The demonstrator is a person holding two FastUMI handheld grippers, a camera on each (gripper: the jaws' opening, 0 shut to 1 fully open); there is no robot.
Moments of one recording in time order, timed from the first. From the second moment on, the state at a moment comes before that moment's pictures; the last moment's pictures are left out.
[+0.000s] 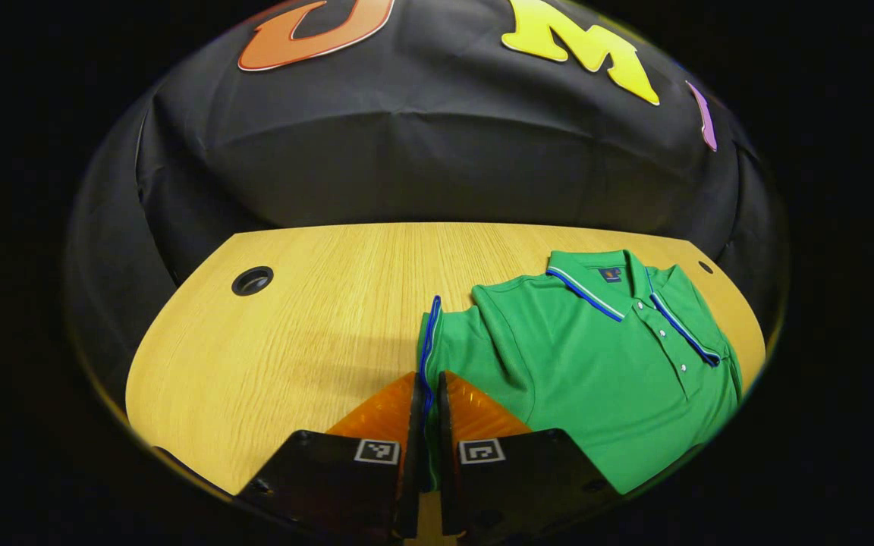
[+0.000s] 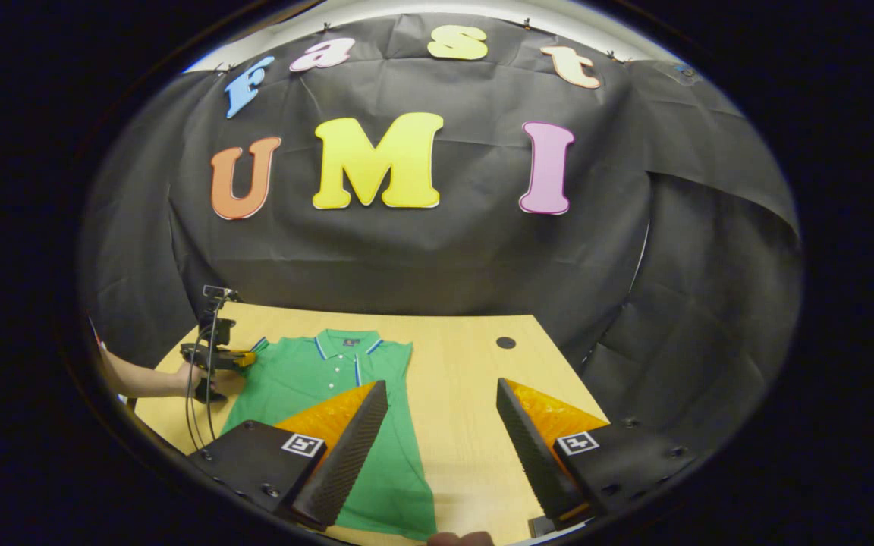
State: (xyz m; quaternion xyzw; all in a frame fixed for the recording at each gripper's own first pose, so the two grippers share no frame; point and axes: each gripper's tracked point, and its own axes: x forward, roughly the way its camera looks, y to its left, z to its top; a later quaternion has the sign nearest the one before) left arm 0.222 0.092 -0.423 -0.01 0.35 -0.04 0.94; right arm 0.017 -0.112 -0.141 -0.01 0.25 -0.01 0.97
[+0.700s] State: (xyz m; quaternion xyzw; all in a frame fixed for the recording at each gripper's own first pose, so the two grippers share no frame) left arm 0.238 0.038 -0.355 0.05 0.33 -0.08 0.94; right arm 0.010 -0.136 -0.143 0.05 0.24 -0.03 0.97
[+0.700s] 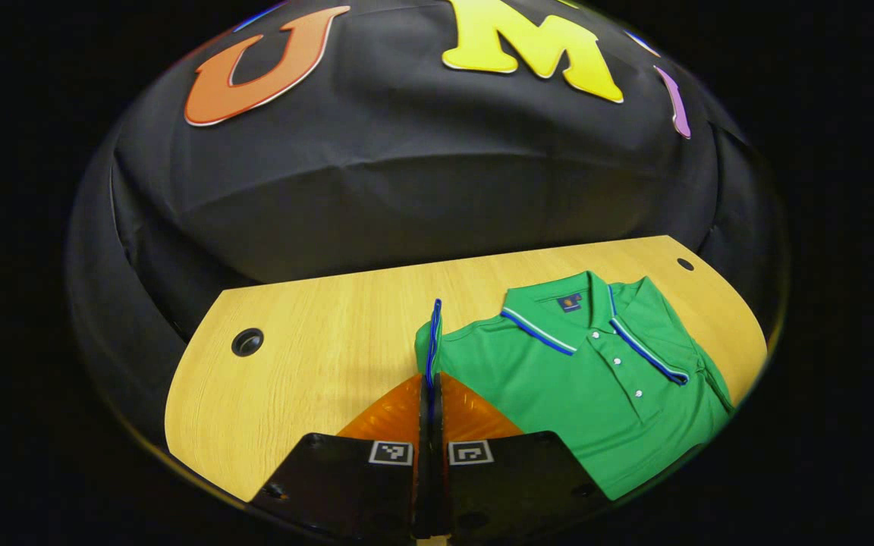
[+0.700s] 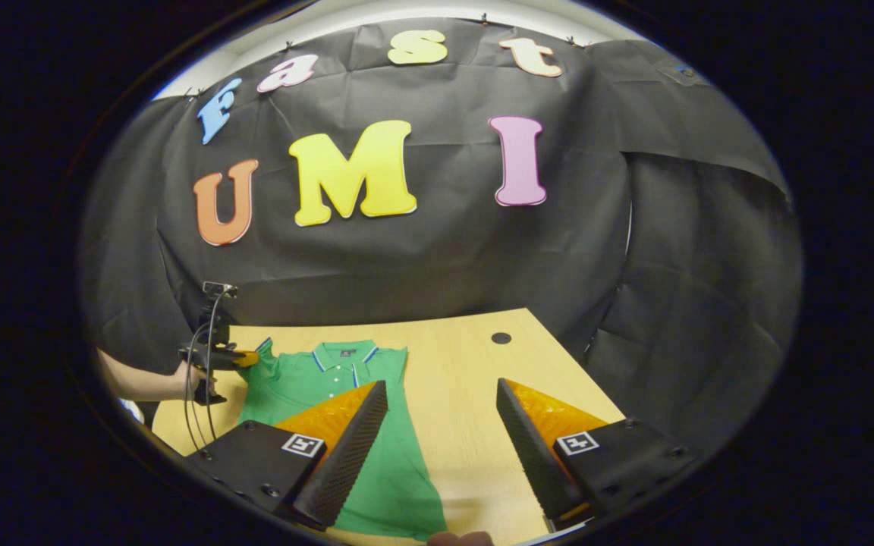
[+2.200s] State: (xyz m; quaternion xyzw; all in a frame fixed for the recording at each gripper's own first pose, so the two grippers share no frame) left arm 0.009 0.038 -0.270 -0.02 0.36 -0.07 0.93; right arm -0.010 -0.084 -0.202 0.02 0.32 0.14 0.94
